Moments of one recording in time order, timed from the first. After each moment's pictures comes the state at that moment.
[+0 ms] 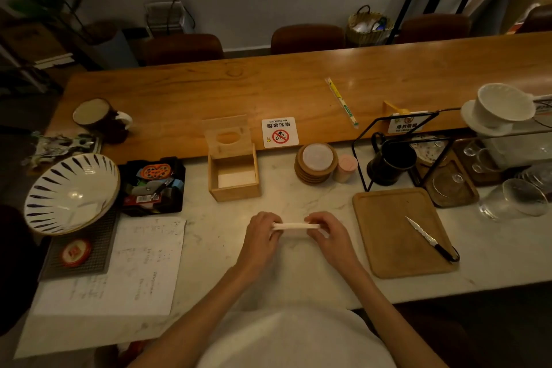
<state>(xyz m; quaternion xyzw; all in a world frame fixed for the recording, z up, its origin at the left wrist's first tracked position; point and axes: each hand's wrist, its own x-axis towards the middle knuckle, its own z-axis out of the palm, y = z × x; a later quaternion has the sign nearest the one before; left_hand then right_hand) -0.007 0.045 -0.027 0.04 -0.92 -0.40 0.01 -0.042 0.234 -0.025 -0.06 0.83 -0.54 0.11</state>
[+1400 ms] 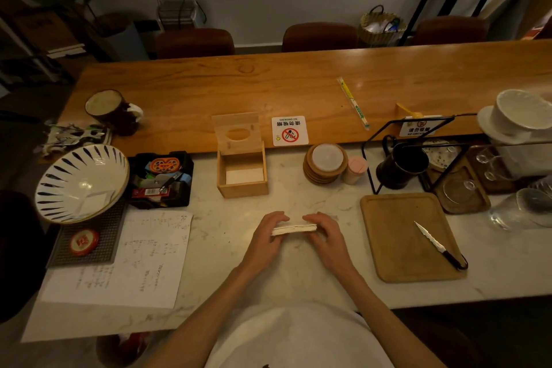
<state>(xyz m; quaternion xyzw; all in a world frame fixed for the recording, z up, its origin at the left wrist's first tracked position) -0.007 0.036 -0.075 0.03 -0.85 -0.52 0.01 -0.039 0.222 -0.064 -0.10 0.82 -0.55 0.08</state>
